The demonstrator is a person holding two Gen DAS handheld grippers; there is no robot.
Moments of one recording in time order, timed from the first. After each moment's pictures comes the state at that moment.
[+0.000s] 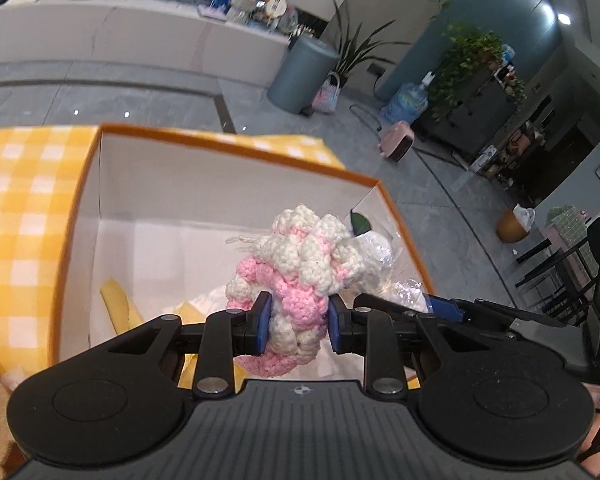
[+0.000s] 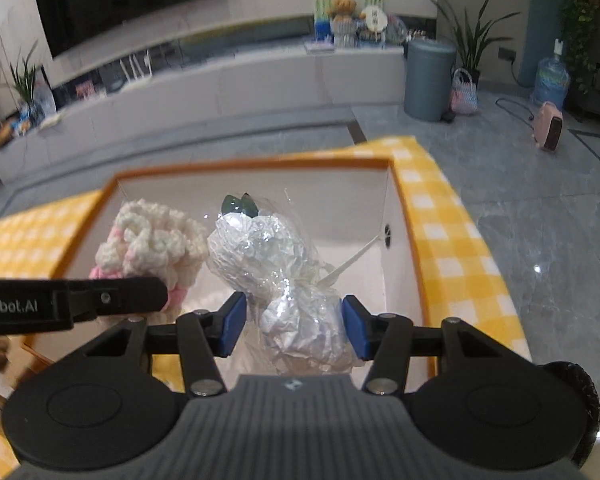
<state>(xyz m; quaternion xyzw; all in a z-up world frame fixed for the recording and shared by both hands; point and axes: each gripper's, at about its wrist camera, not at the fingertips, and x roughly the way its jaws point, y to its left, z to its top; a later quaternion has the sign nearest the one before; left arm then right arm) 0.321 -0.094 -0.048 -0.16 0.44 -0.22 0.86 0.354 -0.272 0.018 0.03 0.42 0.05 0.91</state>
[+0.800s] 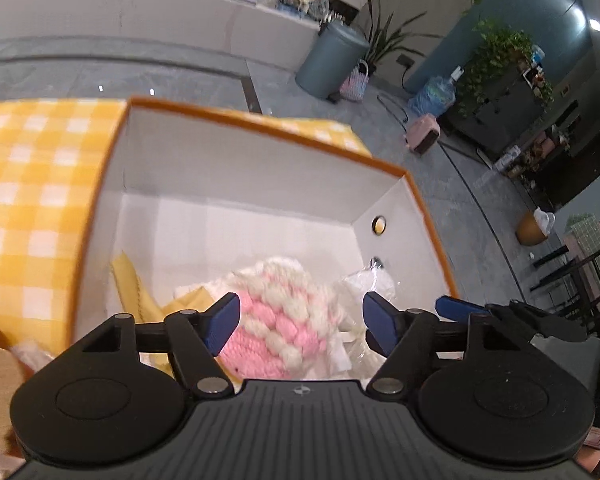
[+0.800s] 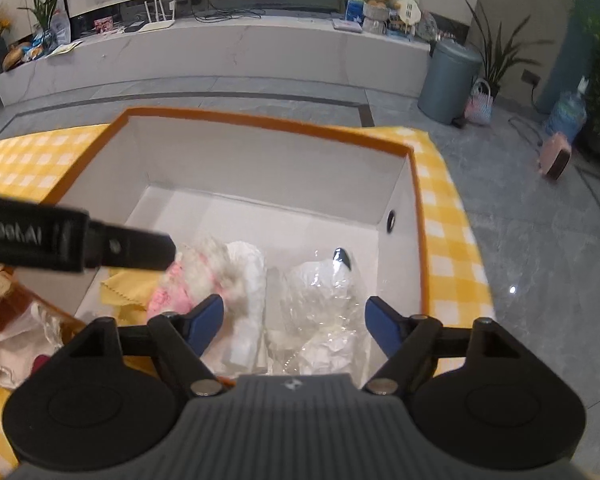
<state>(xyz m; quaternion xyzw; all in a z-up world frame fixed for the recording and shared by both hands) 0.309 -0.081 -0.031 -0.16 0.46 -0.18 0.85 0.342 -0.253 0.024 -0.07 0.44 0.07 0.89</state>
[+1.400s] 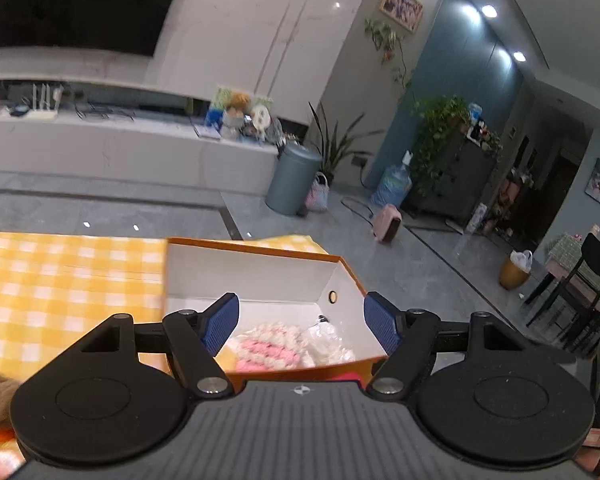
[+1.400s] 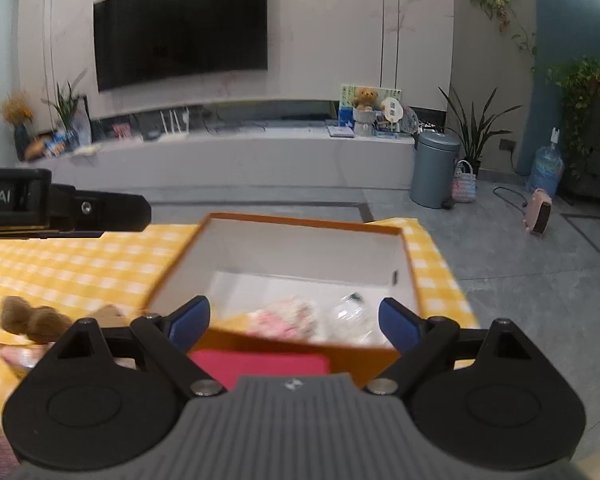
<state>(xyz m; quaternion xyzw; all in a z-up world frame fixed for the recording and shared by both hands) 0.168 -0.046 0.064 -0.12 0.27 -0.20 0.94 0.186 -0.222 0.096 -0.01 0.28 0.07 0.96</state>
